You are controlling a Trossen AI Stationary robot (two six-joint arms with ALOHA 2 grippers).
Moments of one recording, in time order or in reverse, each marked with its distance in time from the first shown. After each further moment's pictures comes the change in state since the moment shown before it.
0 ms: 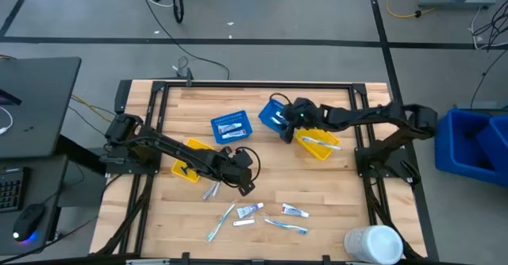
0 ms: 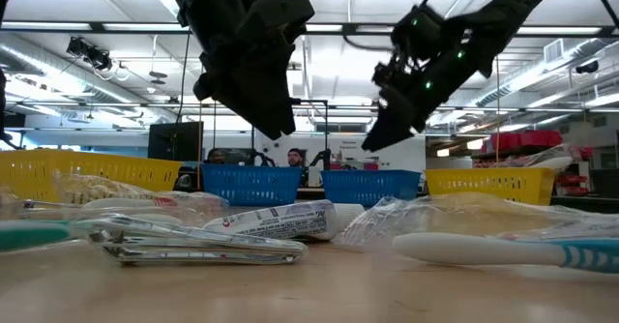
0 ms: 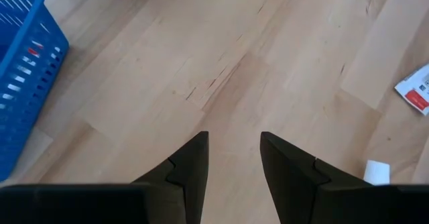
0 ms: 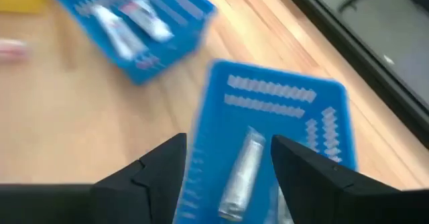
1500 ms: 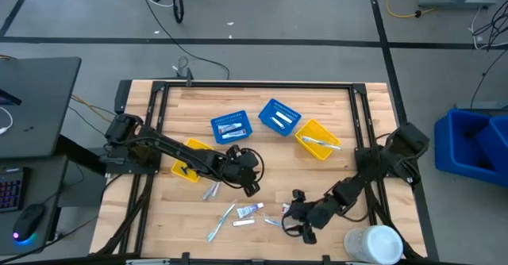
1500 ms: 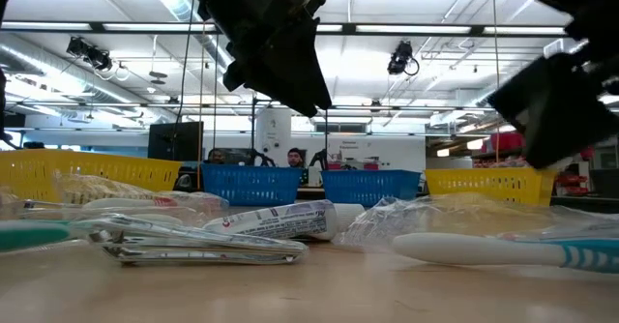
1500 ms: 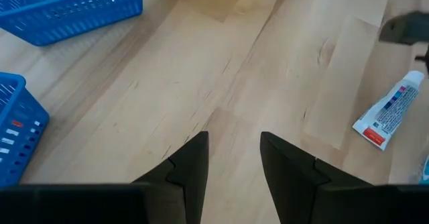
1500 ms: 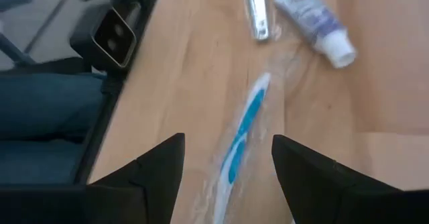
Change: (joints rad) left arm -0.003 0.000 0.000 0.181 -0.055 0.145; right arm 1.004 0.224 0.006 0.201 0.139 0.516
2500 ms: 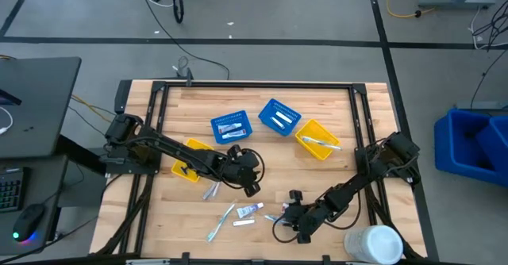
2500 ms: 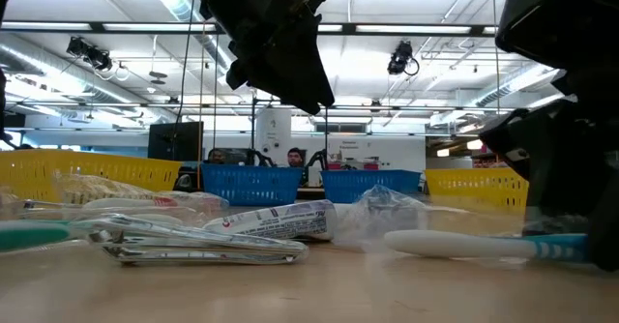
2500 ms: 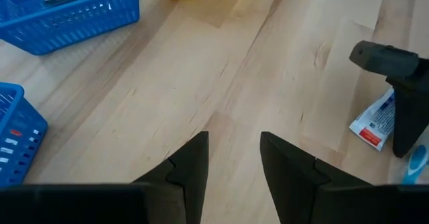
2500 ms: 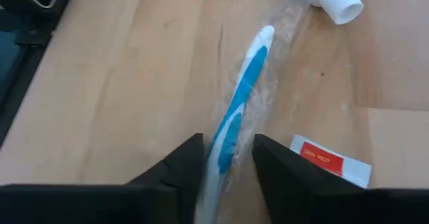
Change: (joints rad) left arm -0.001 0.000 0.000 0.017 -0.006 0.026; right arm -0.009 0.150 0.087 -0.120 0.030 -0.031
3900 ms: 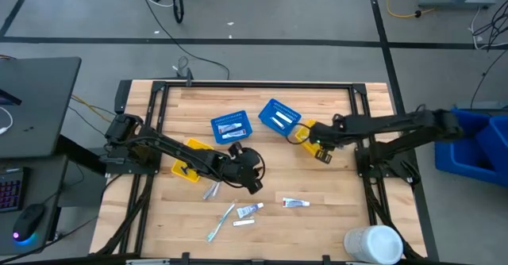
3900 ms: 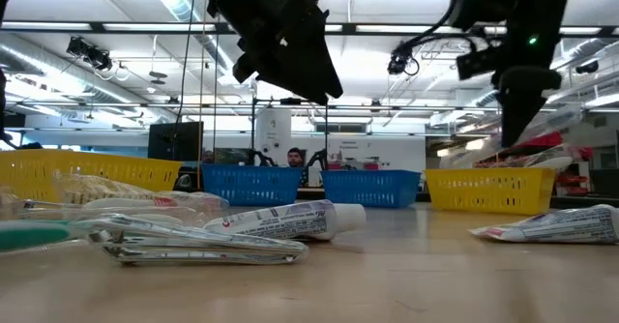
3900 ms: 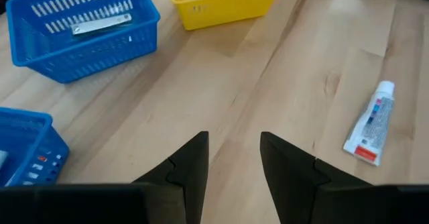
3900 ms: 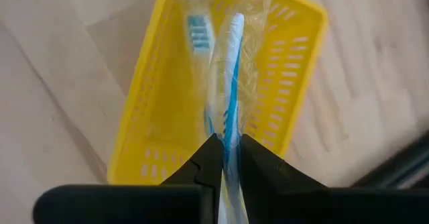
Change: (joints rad) left arm 0.003 0.000 0.000 0.057 -0.088 0.039; right arm -0.729 -0.648 -0.014 -1.189 0.031 -0.120
